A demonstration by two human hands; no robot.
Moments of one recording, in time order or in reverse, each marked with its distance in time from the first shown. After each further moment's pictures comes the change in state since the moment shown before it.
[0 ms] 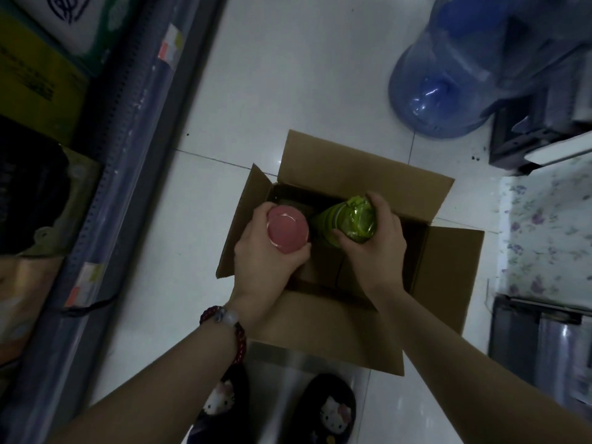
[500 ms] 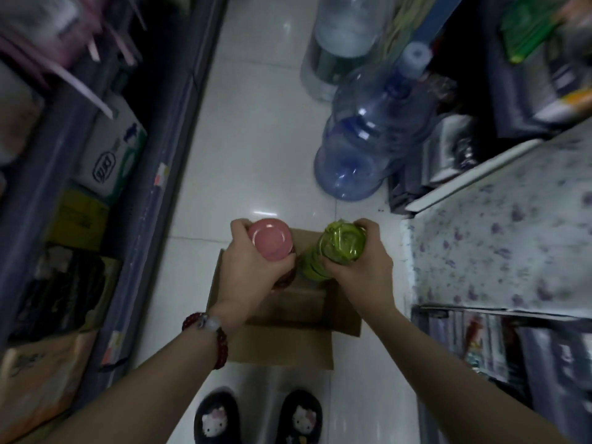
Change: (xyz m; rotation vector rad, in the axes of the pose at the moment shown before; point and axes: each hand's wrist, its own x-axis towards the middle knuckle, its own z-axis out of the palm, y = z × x) left_hand -0.044 0.230 -0.079 -0.010 -0.072 0.056; right_hand -0.038 -0.137 -0.202 0.093 0.107 -0.012
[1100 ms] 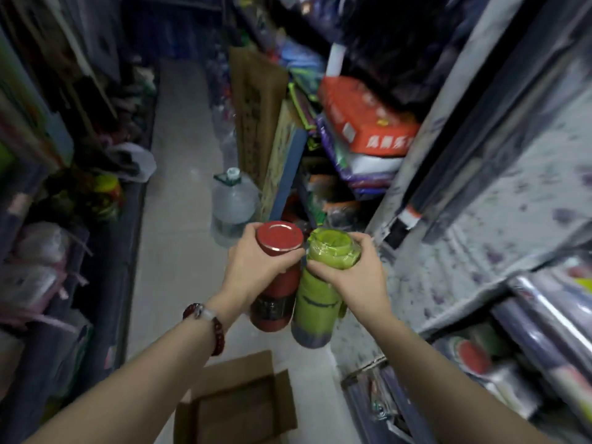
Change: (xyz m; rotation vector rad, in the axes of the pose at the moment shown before) left_hand -0.073 0.391 -0.093 -0.178 -0.246 0.438; right_hand -0.047 -0.262 -0.303 0.226 0.479 -0.046
